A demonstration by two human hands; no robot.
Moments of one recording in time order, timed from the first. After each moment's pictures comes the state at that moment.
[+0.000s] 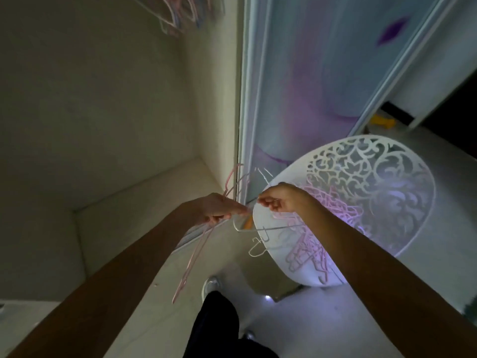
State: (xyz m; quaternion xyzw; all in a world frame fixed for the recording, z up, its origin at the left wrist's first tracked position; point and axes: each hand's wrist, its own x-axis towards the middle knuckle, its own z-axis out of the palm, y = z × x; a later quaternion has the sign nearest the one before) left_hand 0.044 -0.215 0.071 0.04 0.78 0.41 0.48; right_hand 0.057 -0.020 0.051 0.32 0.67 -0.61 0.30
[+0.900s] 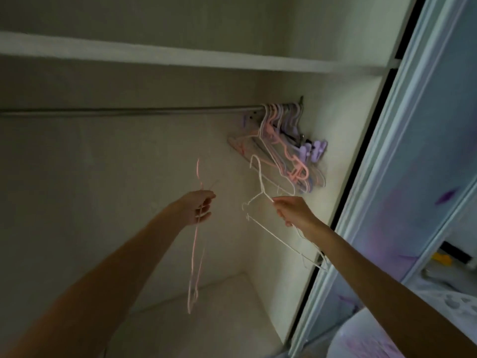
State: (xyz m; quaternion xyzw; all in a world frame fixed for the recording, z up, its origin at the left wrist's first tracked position) left_hand -0.167 -0.472 0.290 -0.14 0.67 0.70 0.18; right_hand -0.131 -0.238 0.279 0.08 0.83 -0.55 -0.04
